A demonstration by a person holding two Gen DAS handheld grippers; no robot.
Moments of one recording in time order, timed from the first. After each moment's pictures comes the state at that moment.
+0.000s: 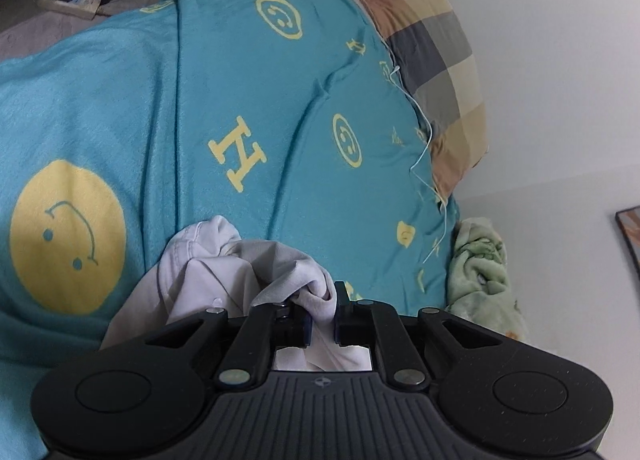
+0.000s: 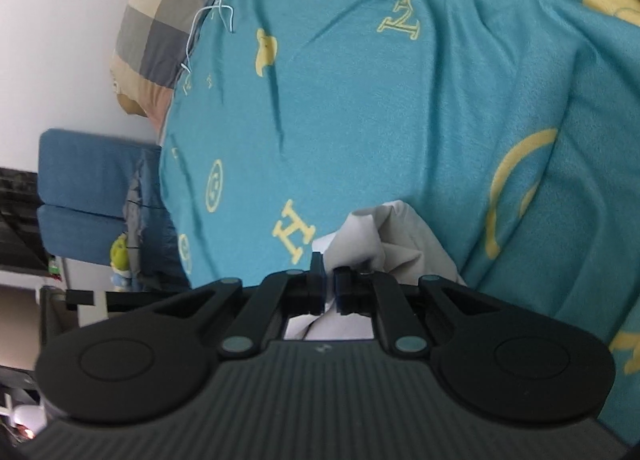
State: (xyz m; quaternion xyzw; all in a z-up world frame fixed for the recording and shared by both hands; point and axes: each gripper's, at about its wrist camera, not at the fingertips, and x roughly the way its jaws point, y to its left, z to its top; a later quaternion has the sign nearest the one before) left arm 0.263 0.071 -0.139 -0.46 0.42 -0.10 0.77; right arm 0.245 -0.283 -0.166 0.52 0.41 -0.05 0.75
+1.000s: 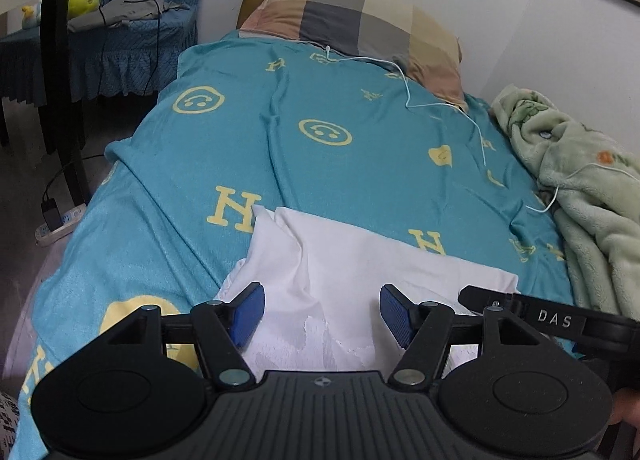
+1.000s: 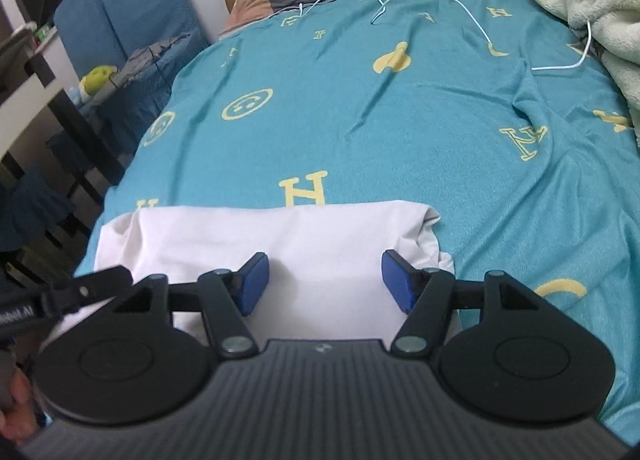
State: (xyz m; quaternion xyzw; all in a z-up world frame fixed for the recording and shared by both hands) left arm 0.223 0.008 -0.103 -0.09 0.40 -0.11 0.91; right arm 0.245 -0.214 -0.148 0.16 0.39 0.03 0.90
